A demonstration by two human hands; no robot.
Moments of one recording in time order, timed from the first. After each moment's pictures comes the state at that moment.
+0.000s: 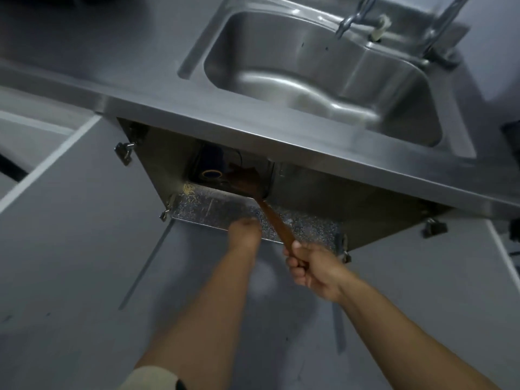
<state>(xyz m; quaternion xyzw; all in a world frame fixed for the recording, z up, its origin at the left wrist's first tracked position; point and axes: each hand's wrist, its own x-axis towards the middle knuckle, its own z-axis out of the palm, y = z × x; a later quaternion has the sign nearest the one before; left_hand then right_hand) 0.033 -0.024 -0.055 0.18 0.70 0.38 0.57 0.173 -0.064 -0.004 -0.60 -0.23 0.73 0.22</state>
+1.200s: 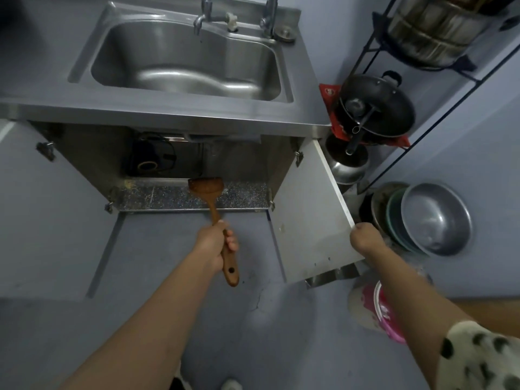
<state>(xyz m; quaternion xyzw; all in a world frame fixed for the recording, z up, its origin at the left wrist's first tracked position) 0.160 -0.225 0.094 0.07 0.58 0.34 0.74 0.467 -0.262 0.089 -0.89 -0.37 0.27 0.04</state>
